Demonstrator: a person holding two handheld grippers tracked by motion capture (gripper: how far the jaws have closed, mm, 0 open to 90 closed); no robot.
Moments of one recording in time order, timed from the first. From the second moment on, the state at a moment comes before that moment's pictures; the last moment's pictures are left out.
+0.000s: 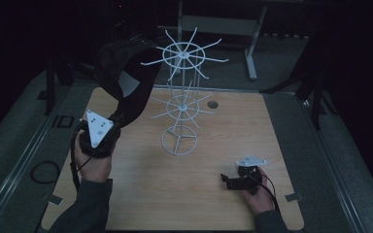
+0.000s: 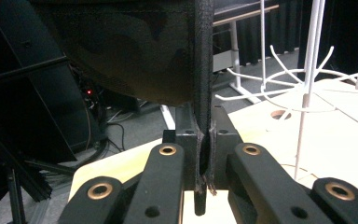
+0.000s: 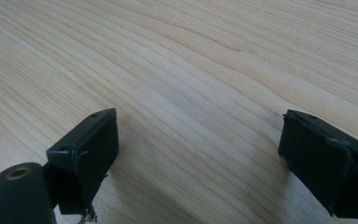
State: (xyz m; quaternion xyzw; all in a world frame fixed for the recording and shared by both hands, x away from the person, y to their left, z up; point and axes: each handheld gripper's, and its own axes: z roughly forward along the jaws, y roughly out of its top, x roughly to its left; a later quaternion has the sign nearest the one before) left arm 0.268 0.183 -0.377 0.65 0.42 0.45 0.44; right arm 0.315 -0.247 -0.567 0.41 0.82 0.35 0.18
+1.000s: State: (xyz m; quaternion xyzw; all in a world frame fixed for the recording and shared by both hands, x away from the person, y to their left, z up) left arm 0.271 0.174 -0.411 0.69 0.38 0.43 0.44; right arm 0.315 -0.247 -0.567 0.41 0.82 0.35 0.18
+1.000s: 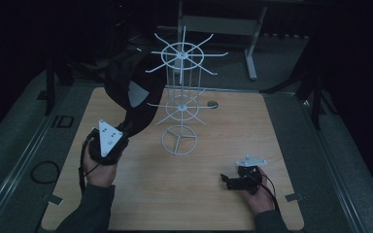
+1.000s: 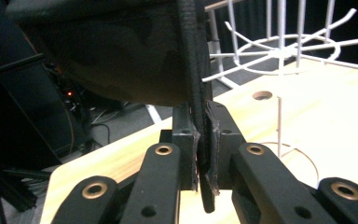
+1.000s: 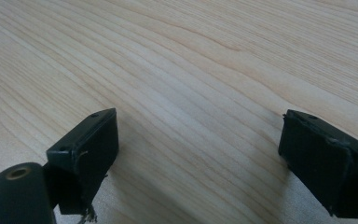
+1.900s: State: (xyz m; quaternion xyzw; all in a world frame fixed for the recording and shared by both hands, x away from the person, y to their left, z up) left arm 0.274 0.179 -0.415 0.69 0.40 0.35 0.49; right arm 0.315 -0.247 -0.567 0.41 0.82 0.35 0.18
